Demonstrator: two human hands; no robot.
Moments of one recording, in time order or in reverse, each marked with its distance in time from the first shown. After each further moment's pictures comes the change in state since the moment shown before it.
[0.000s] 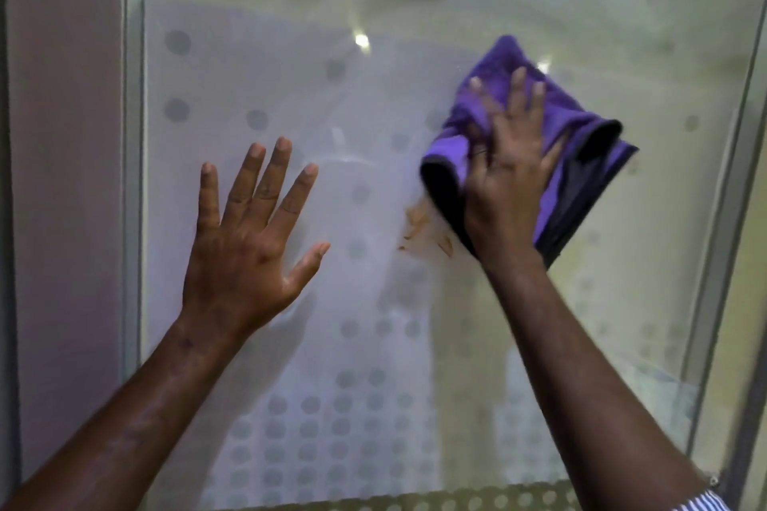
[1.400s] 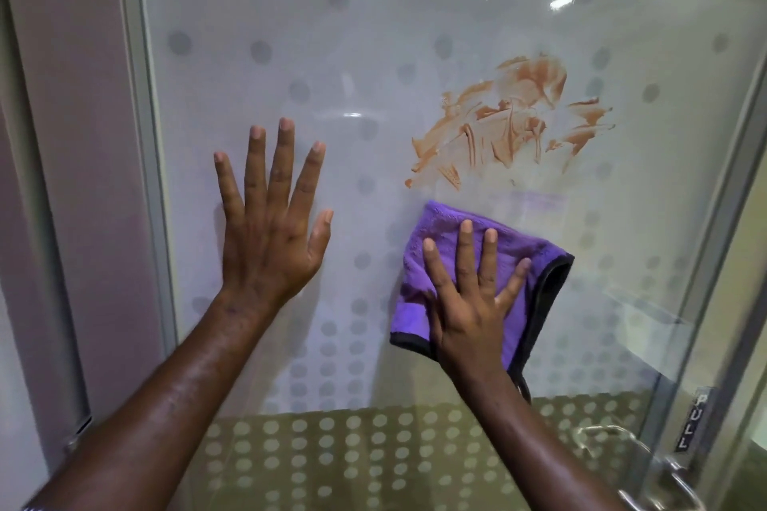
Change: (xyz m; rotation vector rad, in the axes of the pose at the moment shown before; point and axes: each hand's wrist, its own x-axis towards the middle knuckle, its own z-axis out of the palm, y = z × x) left_hand -0.043 0.029 0.002 -0.009 -0.071 -0.090; right_hand -0.235 0.031 -0.001 -0.213 -0.219 -0.221
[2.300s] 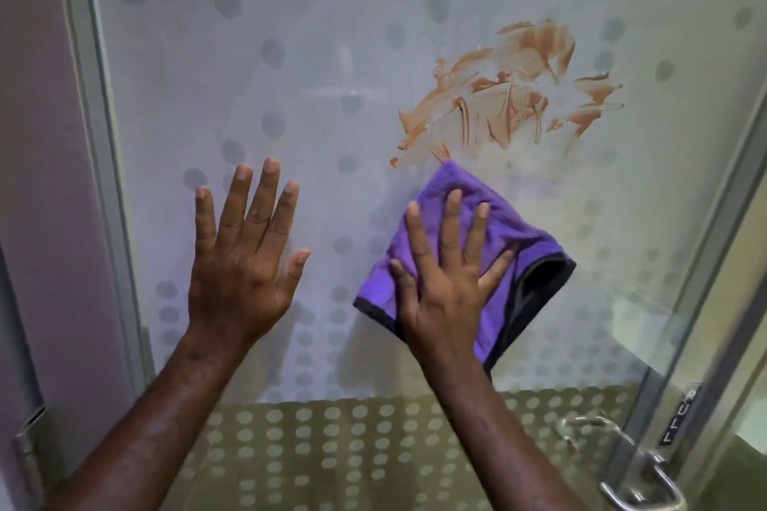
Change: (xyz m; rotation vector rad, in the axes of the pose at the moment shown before) left_hand -0.059 0.006 0.015 -0.028 0.035 0.077; right_hand 0.017 -0.015 0.002 0.046 0.002 0.128
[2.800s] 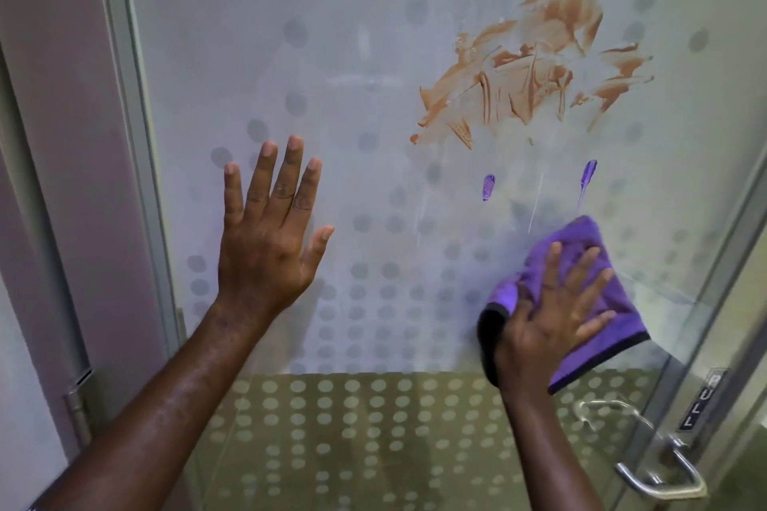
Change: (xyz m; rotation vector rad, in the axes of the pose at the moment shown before) left_hand -0.001 -0.001 -0.004 0.012 -0.035 0.005; right_hand -0.071 0.079 -0.008 0.072 0.052 0.509
